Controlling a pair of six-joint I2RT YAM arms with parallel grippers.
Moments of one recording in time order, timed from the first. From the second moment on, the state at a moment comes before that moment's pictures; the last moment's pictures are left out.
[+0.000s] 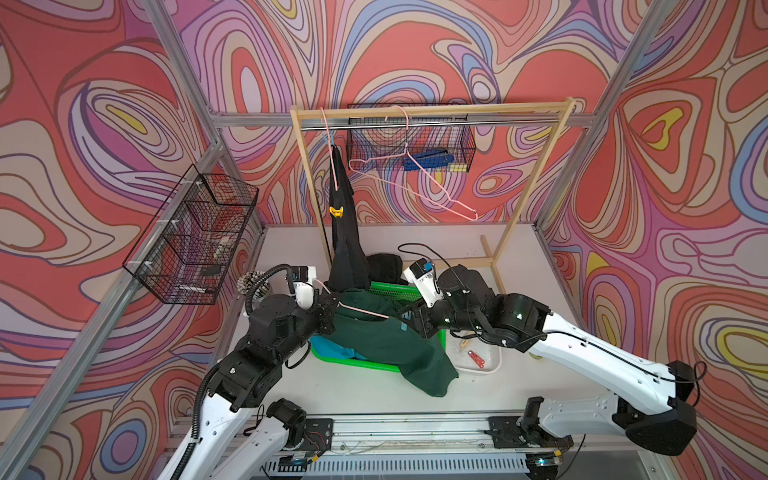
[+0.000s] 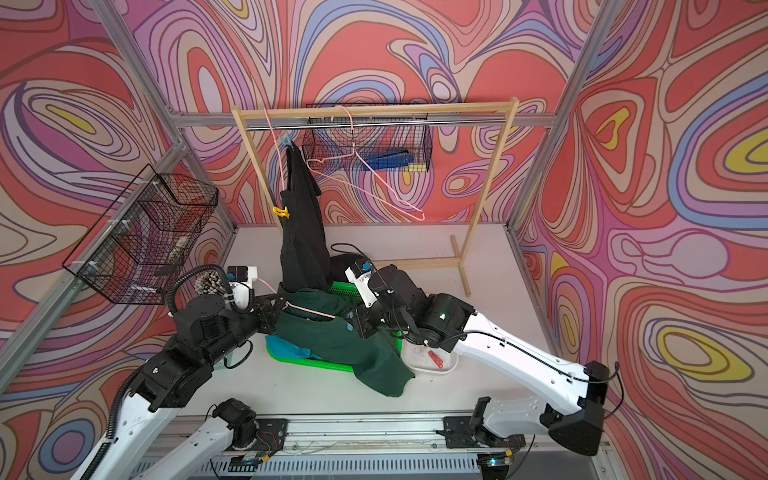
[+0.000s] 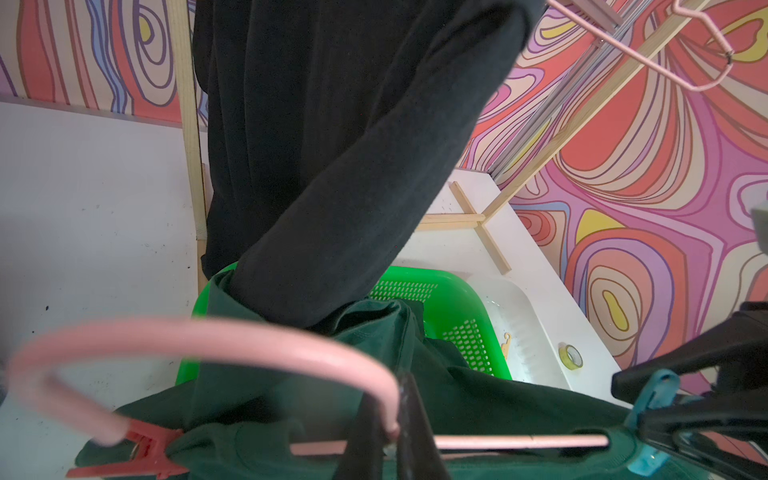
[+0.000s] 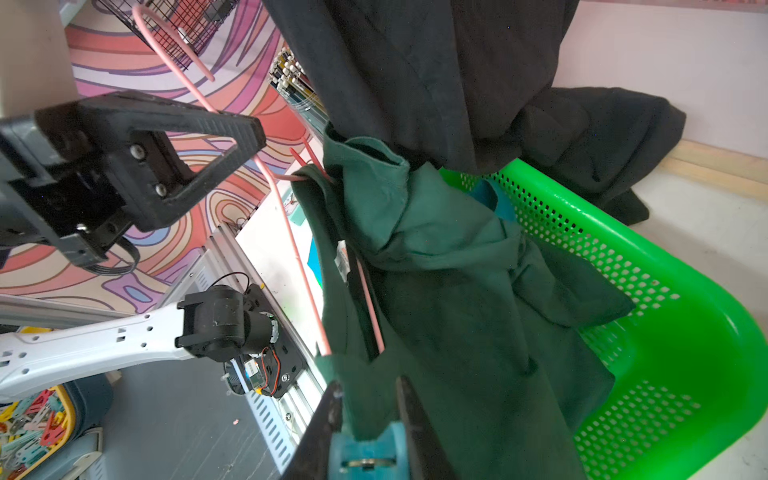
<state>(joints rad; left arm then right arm) -0.46 0.65 0.89 -0.59 0.04 -0.46 1.00 1.26 1.33 -0.67 -0.09 0.43</state>
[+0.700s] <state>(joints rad) -0.46 0.66 0.89 -0.59 0.04 -0.46 1.00 1.14 1.26 -0.60 0.13 0.44</state>
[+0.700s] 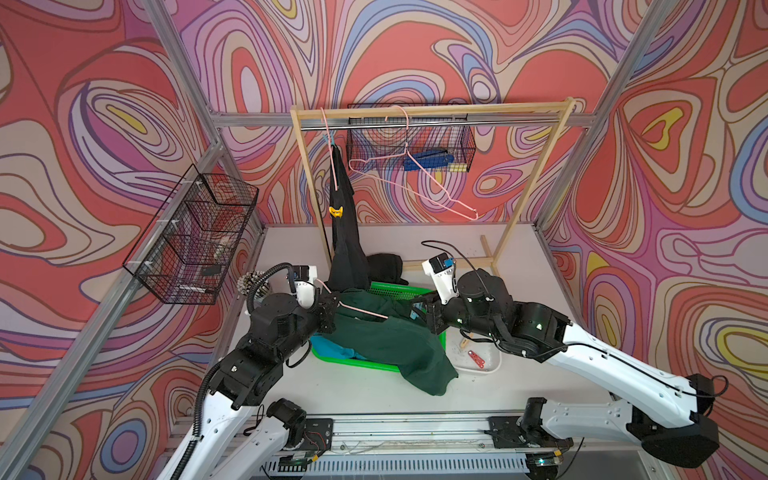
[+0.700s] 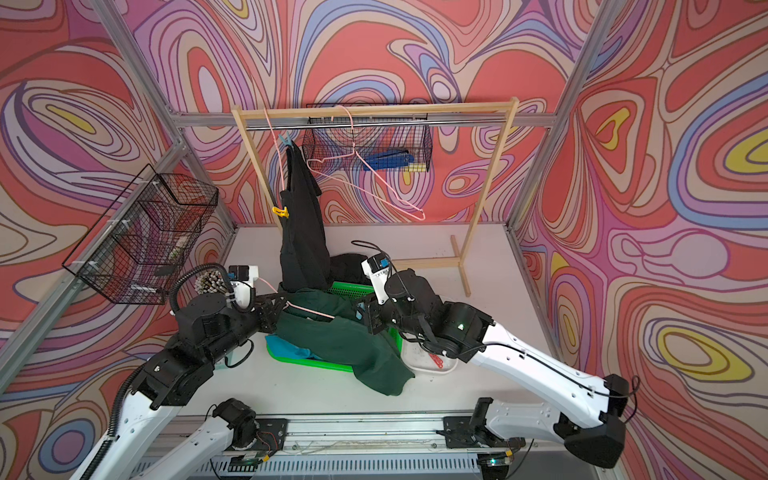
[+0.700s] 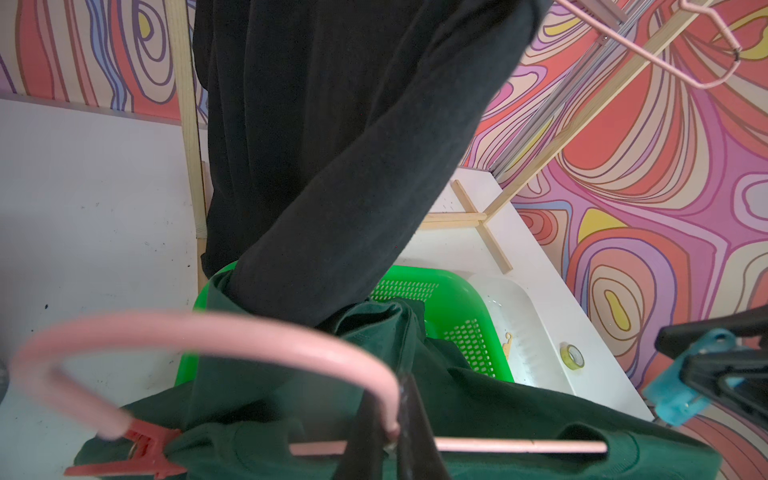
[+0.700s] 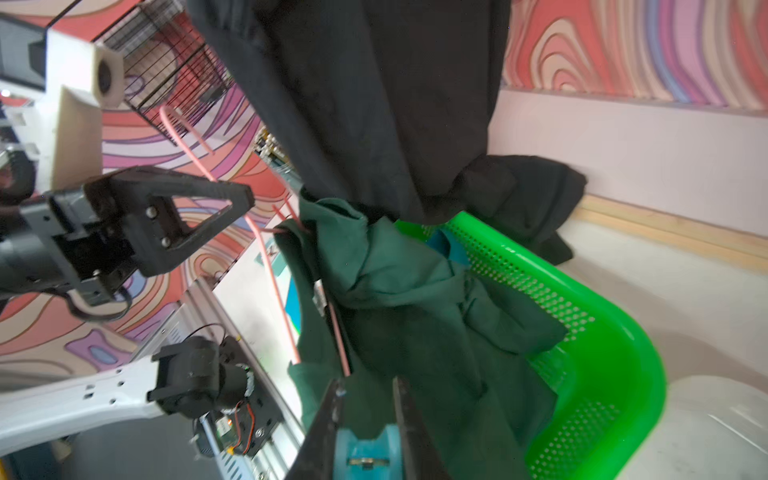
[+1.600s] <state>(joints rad) -0.46 0.68 0.88 -0.57 0.04 -0.46 0.77 1.13 1.00 -0.78 0.39 0.55</state>
